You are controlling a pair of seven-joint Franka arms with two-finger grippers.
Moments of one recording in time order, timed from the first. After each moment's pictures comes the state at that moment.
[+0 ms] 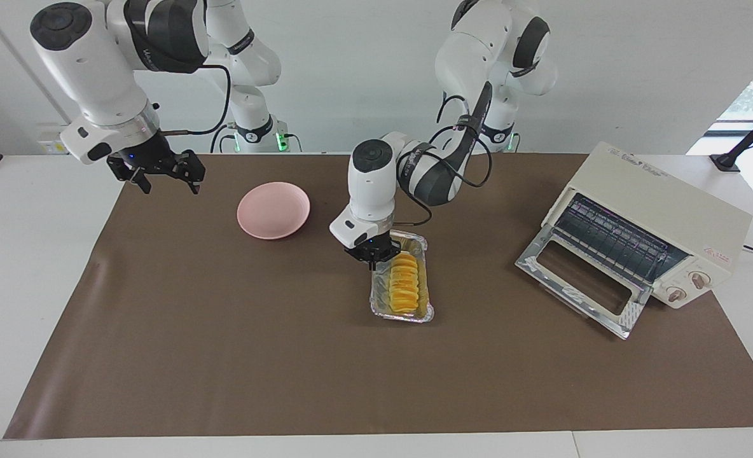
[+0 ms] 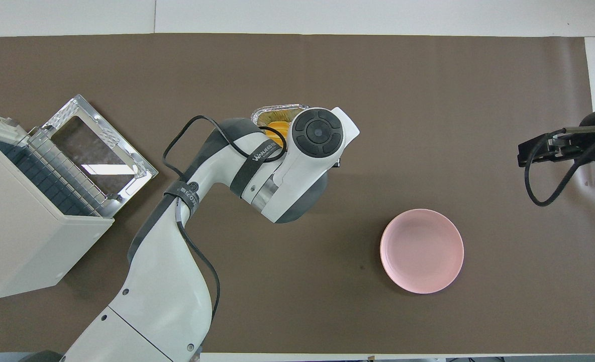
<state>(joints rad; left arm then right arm) -0.71 0.59 -0.05 -1.42 0.07 2.07 -0.61 -0.12 0.01 0.11 -1.68 -0.03 1.60 0.01</state>
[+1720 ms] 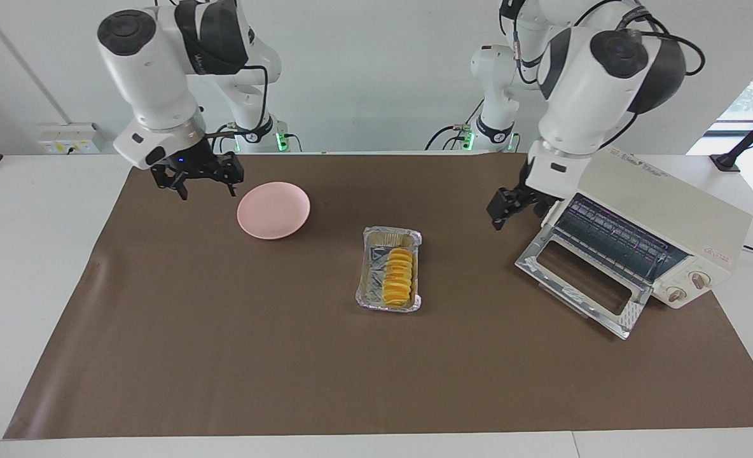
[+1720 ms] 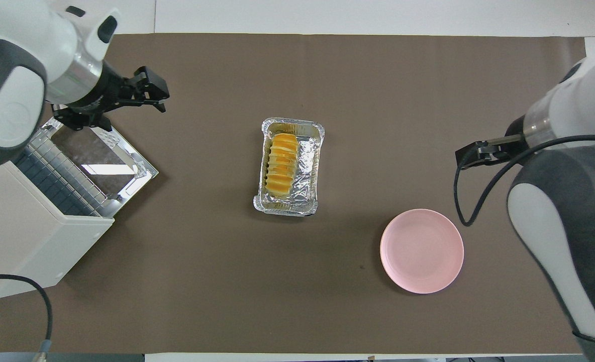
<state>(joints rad) -0.29 0.25 0.03 -1.31 -0.05 1.55 -0.53 0.05 0.02 0.13 -1.74 -0.02 1.71 0.10</state>
